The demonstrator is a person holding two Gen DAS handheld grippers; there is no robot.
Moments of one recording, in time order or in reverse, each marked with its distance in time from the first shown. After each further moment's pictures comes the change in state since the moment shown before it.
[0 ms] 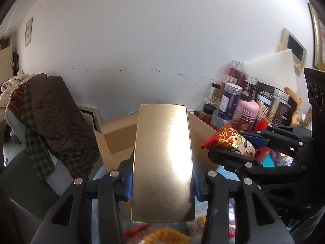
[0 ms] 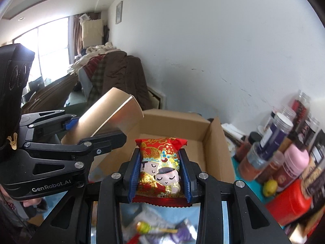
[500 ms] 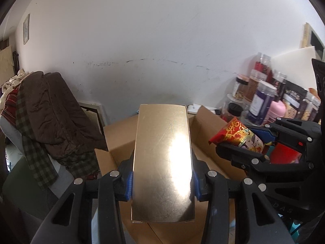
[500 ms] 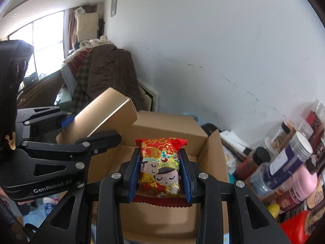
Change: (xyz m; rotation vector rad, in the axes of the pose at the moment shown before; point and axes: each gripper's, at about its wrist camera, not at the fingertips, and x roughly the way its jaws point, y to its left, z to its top) left arm 0.090 0.028 0.032 0.012 0.079 0.060; right arm 0.086 -0.034 0.034 -0.016 0.048 -0.023
